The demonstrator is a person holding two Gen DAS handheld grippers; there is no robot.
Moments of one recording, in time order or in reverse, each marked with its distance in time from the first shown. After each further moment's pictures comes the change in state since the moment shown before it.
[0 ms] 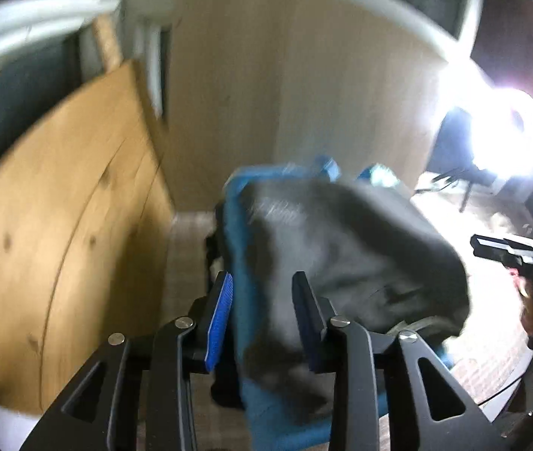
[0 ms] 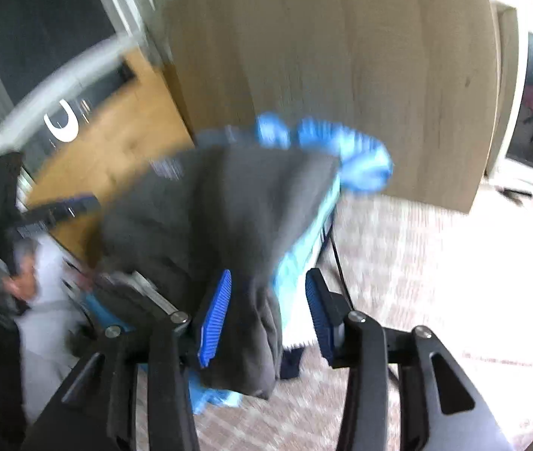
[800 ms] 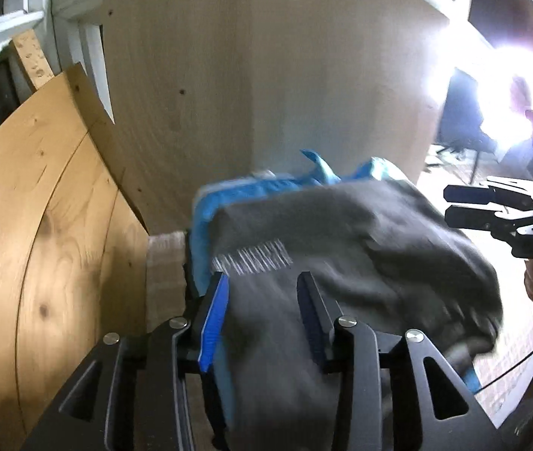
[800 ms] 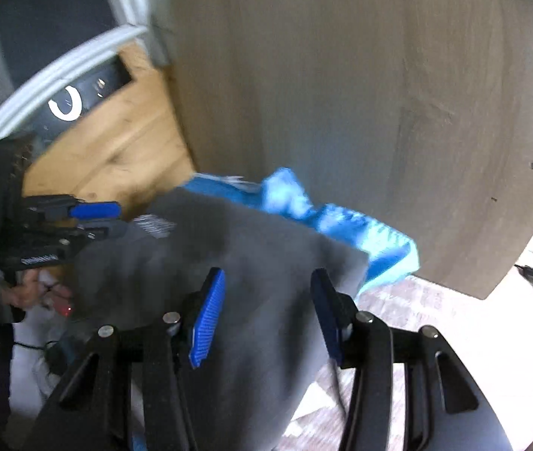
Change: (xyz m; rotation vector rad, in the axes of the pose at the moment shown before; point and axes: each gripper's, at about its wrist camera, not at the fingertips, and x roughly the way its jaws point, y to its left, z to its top) left arm 0.065 -0.023 0.013 0.107 0.103 0.019; right arm 0.075 -0.005 0.043 -0.165 0.056 -0.023
